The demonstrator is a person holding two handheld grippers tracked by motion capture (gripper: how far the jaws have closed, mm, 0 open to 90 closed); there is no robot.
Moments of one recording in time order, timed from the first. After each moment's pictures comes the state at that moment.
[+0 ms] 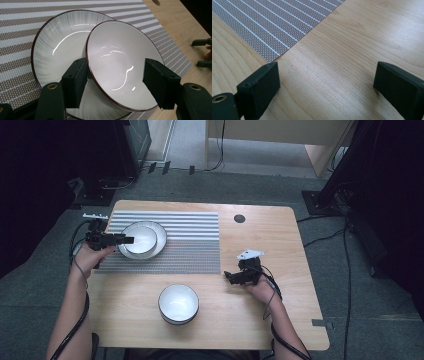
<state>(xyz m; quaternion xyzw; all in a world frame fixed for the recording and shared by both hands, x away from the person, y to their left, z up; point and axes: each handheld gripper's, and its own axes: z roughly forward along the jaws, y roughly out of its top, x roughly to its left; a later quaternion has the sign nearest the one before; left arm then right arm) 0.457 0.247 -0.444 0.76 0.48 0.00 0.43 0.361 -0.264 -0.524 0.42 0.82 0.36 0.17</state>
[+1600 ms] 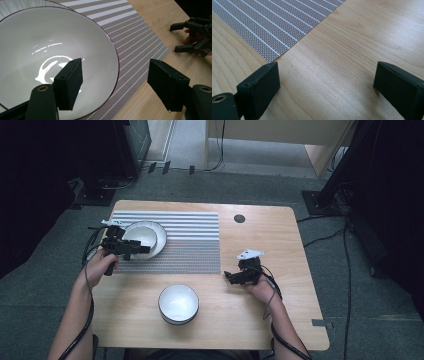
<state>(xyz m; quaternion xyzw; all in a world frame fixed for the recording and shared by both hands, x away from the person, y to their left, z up) 0.432 0.189 -0.442 0.80 0.43 -0.02 0.42 0.362 -0.264 -0.524 0.42 0.82 0.36 0.17</state>
